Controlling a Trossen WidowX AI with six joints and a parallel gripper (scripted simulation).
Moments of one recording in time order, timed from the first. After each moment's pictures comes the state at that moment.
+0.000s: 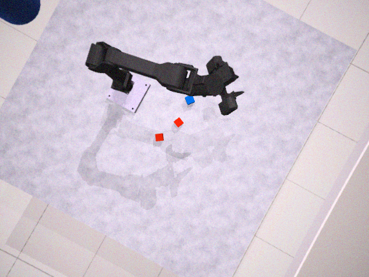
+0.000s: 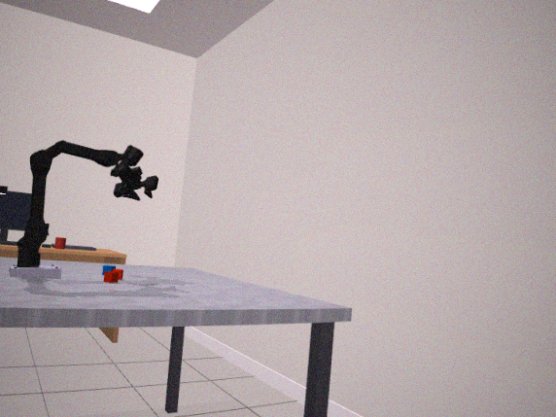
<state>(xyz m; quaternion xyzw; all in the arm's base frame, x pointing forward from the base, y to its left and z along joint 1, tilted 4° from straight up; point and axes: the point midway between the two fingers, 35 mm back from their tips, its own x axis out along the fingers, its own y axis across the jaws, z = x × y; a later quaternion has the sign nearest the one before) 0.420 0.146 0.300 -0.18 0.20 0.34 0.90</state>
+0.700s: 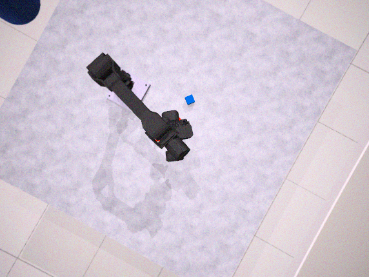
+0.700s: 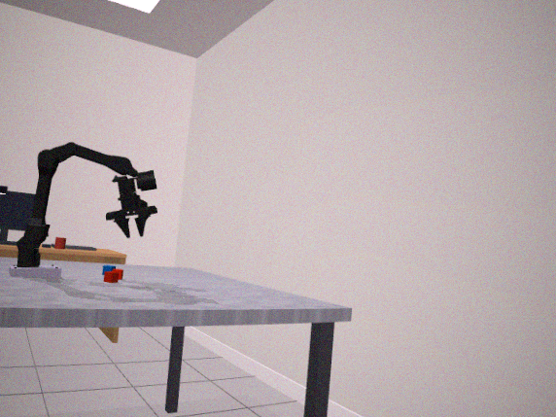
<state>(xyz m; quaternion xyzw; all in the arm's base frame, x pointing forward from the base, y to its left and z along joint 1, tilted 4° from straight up) 0.330 -0.097 0.150 -0.24 0.58 0.20 0.75</state>
